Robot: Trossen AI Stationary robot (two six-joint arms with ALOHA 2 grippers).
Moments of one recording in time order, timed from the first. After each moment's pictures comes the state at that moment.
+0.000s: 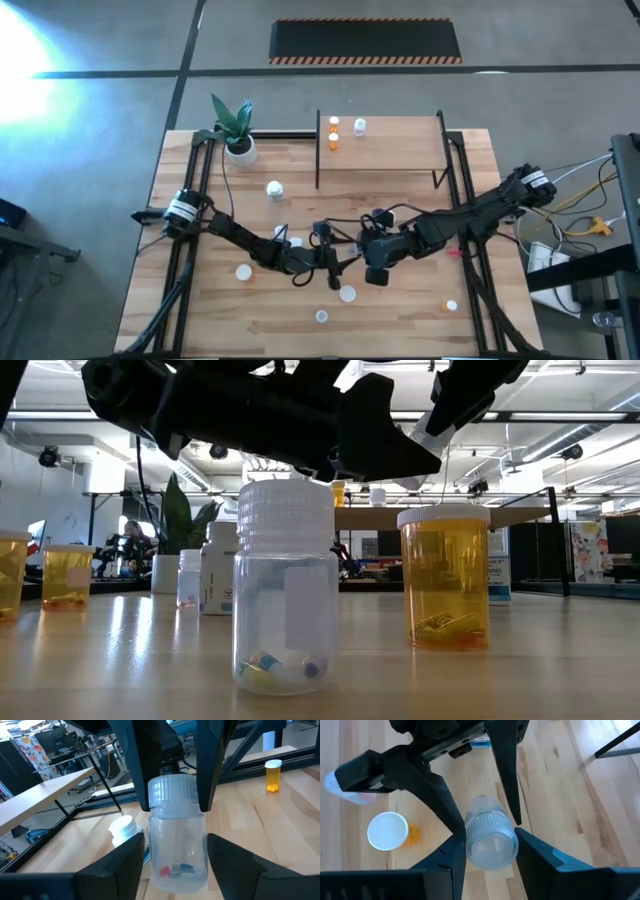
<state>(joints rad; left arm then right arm) -0.33 2.00 1.03 0.84 -0.58 0.19 0.38 1.55 1.23 -0.72 0.29 0.43</state>
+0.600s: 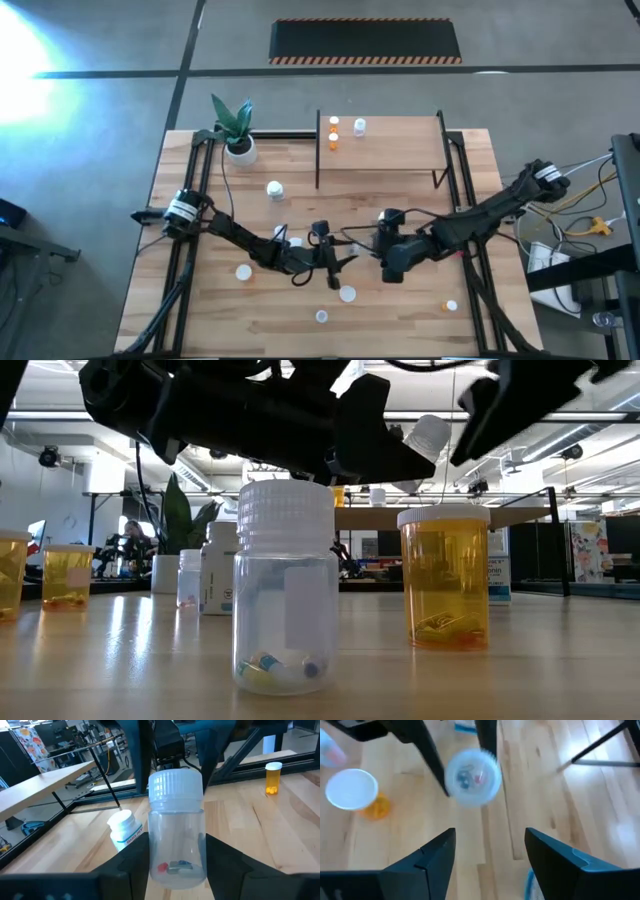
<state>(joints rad) -0.33 2.00 1.01 0.86 -0.58 0.14 0.45 1.40 0.99 -0.60 0.43 0.32</state>
